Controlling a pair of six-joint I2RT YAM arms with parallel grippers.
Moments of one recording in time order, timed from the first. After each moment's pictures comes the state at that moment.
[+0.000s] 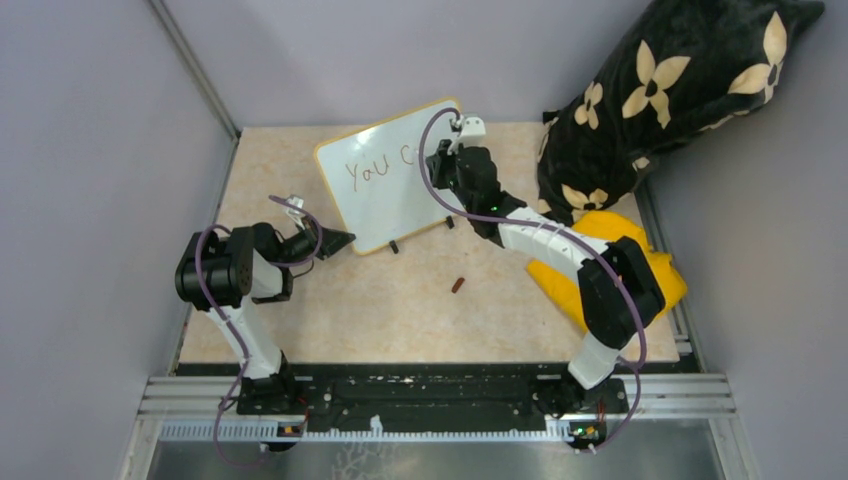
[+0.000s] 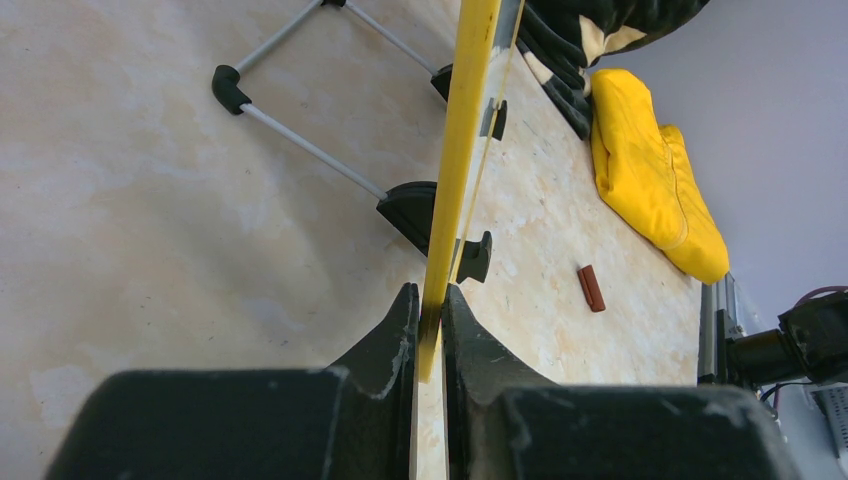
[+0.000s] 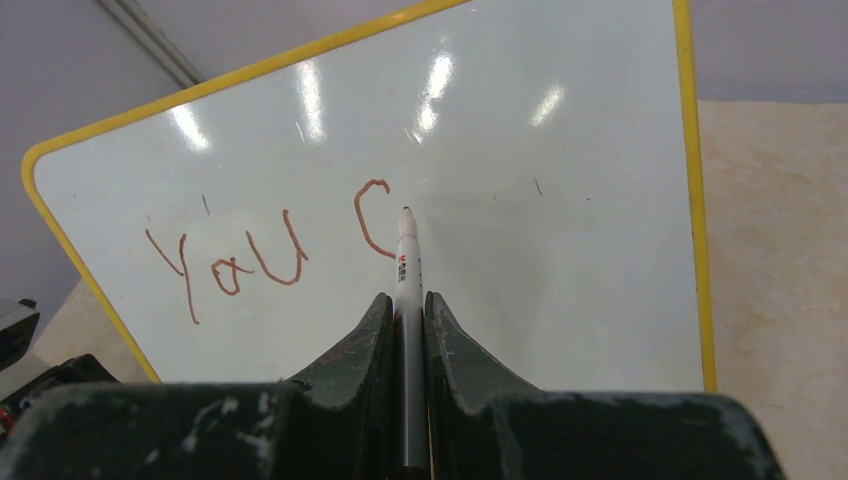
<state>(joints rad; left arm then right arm) 0.10 1.90 0.46 1.34 0.99 -0.60 0.64 1.66 1.20 0.34 0.21 0.33</state>
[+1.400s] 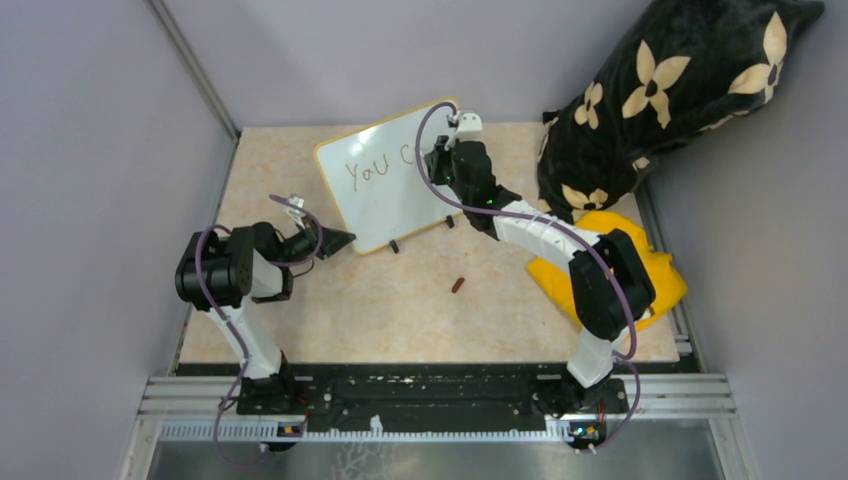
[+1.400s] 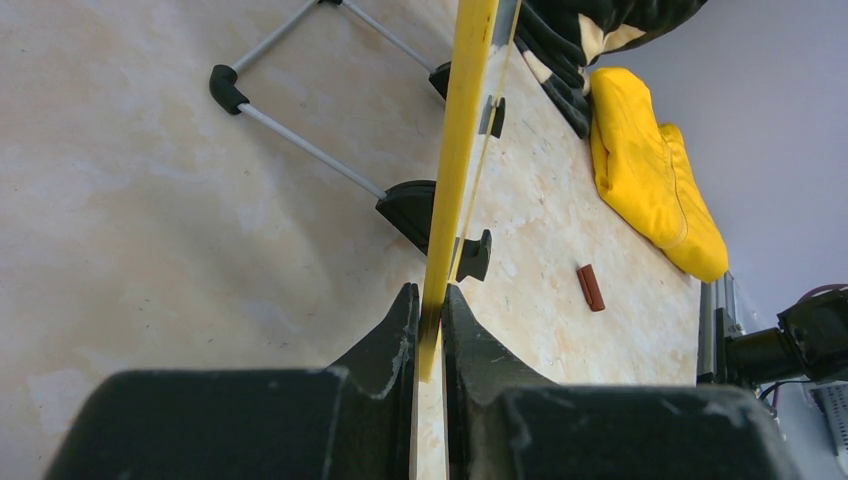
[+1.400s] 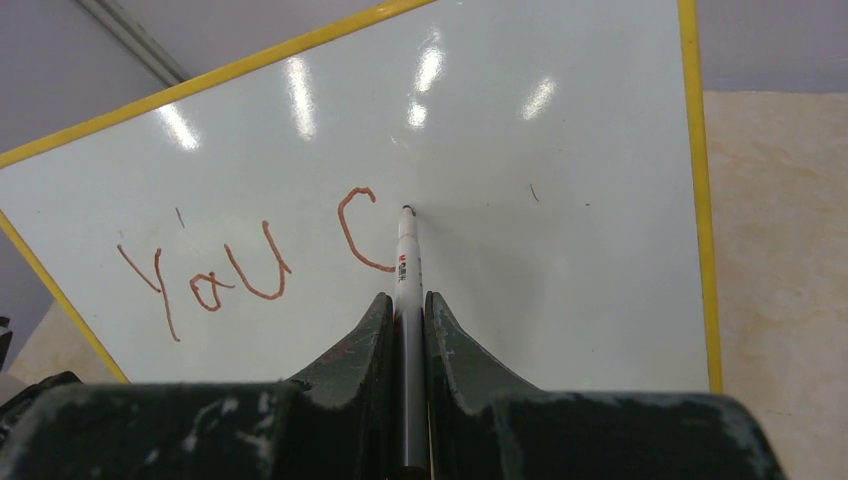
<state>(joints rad) 0.09 1.90 0.47 1.33 0.99 -0.60 0.63 1.73 1.26 0.30 0.22 0.34</state>
